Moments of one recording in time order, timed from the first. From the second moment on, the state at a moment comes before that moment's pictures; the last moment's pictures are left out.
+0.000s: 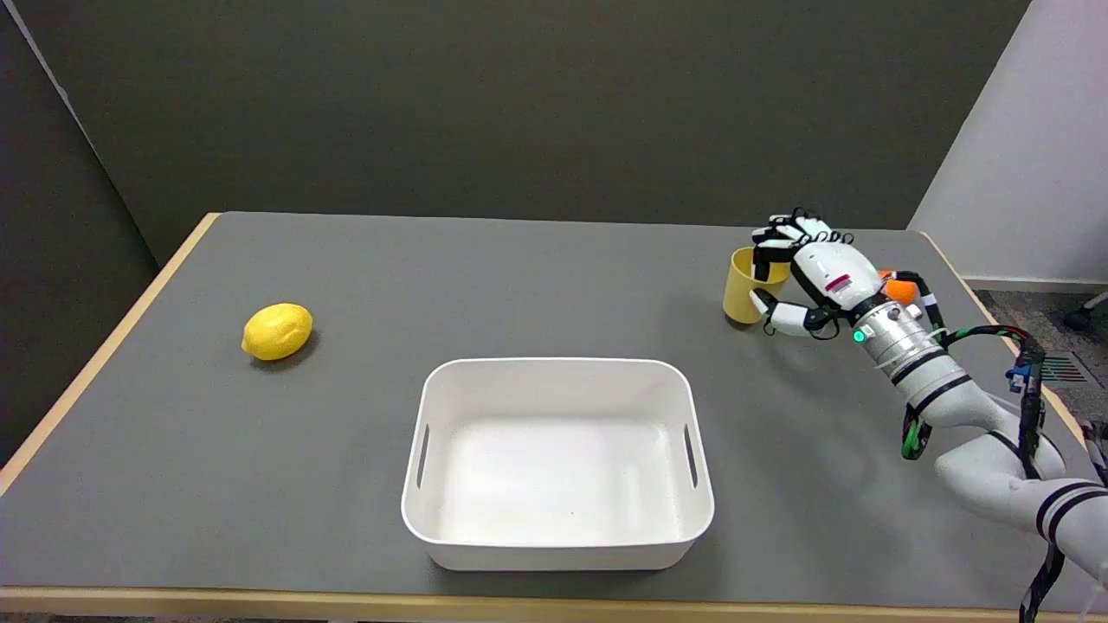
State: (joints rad) arm 0.06 -0.88 -1.65 0.90 0.21 0.74 0.77
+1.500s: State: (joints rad) arm -0.35 -0.90 -1.99 1.57 0.39 1.21 0.77
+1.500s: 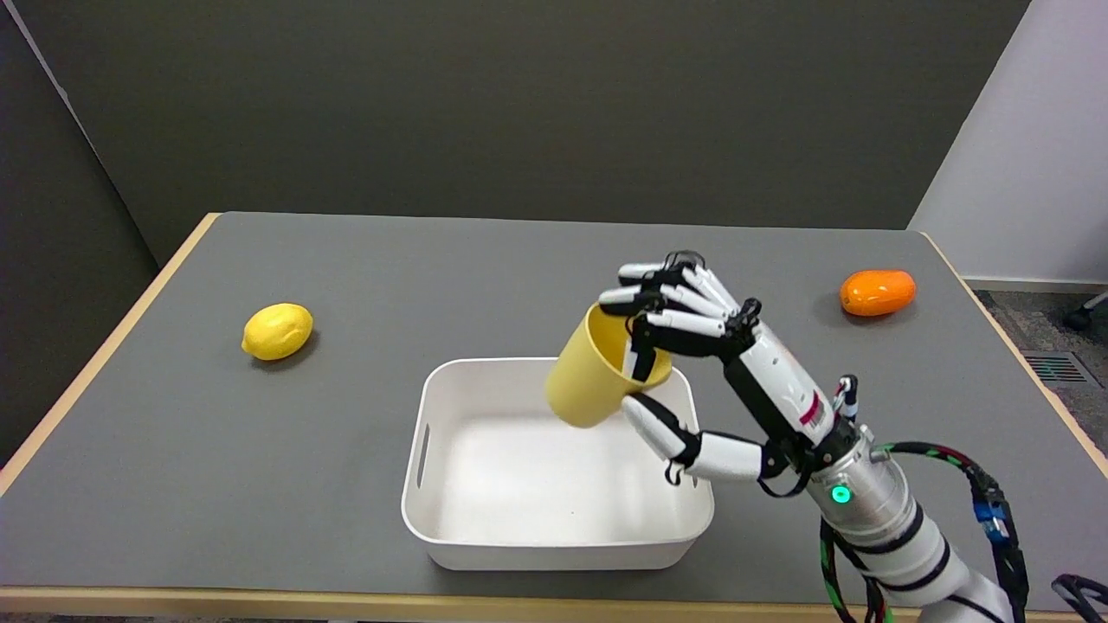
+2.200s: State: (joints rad) arm -0.36 -0.86 -2.07 1.54 0.52 1.14 0.78
